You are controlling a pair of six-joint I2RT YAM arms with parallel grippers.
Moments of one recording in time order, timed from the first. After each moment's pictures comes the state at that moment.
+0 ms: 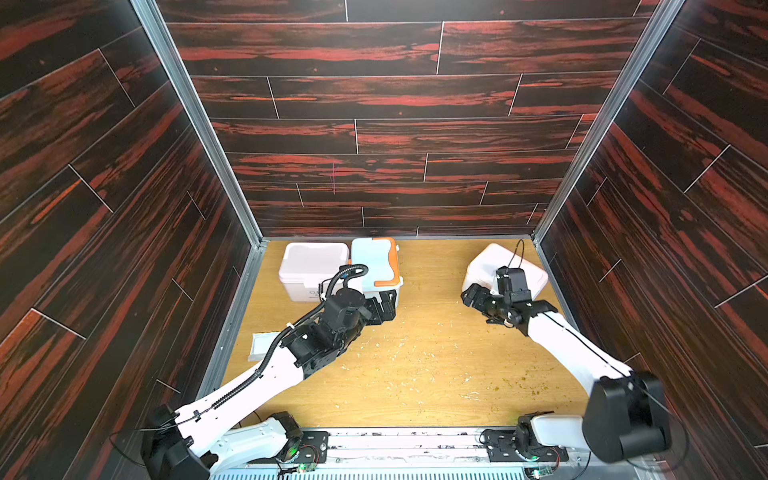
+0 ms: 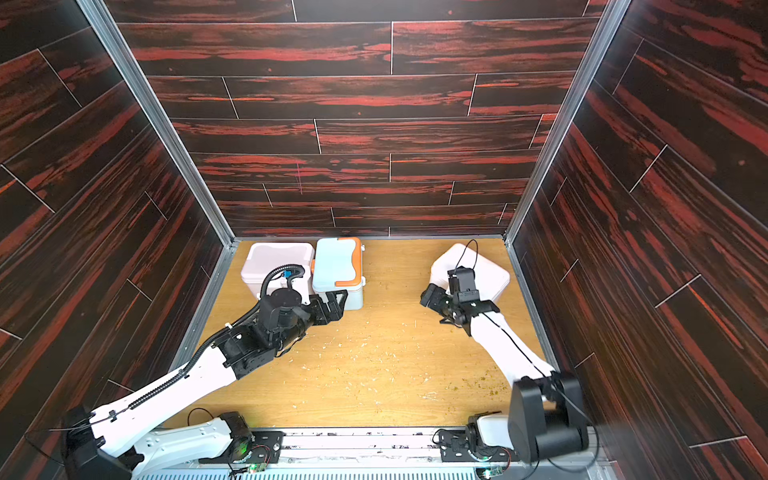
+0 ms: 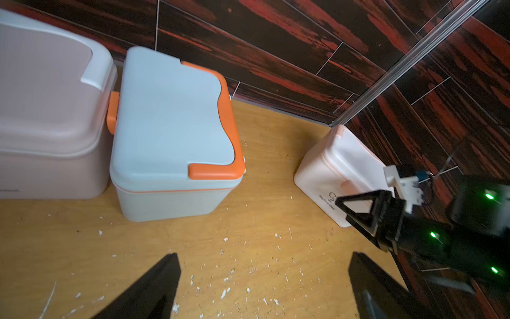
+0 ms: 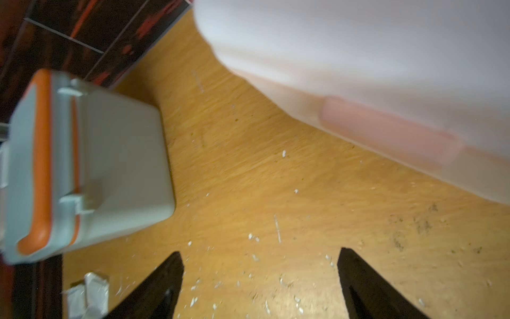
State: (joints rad) left arm -0.76 1.12 0.94 -0.22 -0.24 -0.68; right arm 0.24 1.29 0.87 -0.39 -0.17 0.64
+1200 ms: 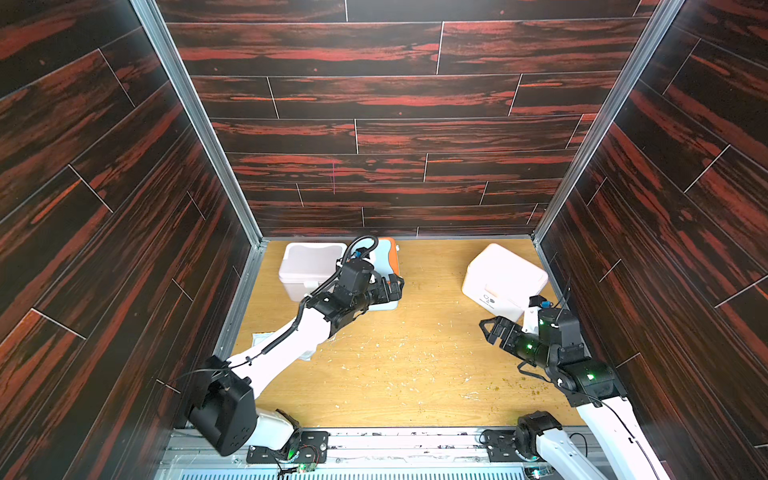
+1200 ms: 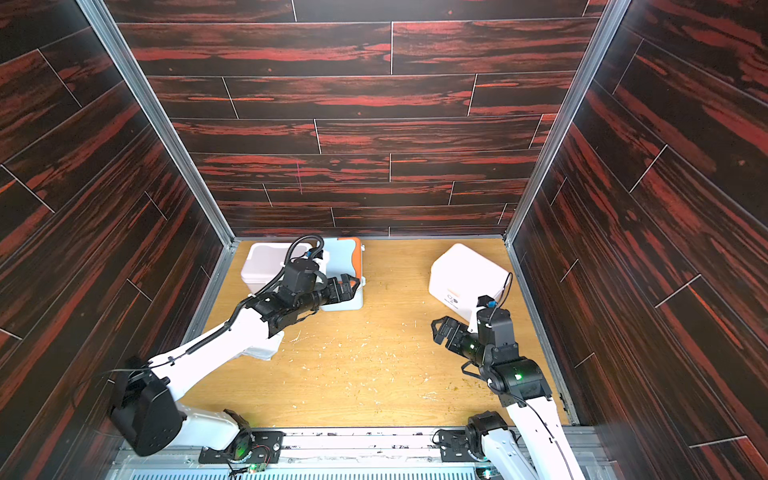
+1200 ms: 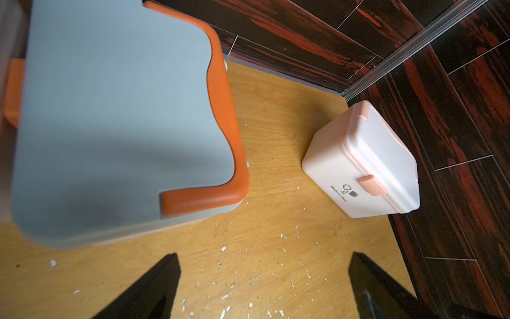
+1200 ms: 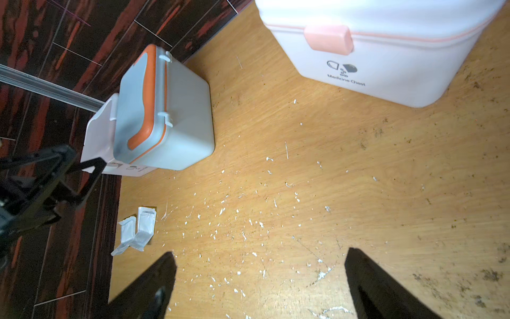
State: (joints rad) left arm -0.59 1.39 1.09 -0.24 0.05 -0.65; right arm 0.26 0.69 0.78 -0.77 -0.17 0.64
